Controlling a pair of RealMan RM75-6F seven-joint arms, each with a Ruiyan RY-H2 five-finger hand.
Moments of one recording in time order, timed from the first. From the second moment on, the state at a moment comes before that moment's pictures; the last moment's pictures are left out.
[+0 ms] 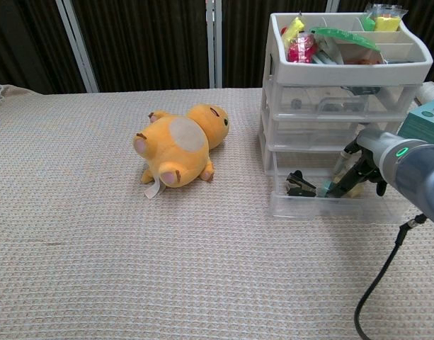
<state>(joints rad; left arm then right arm) 0.03 -1.10 -0.06 -1.66 1.59 1.69 0.04 0.74 -1.83 0.48 -1.57 -0.29 1.43 -0.75</state>
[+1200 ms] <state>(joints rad) 0.03 -1.09 -0.05 -1.67 1.59 1.69 0.04 0.71 -1.85 0.46 -1.48 -0.31 1.37 -0.73</state>
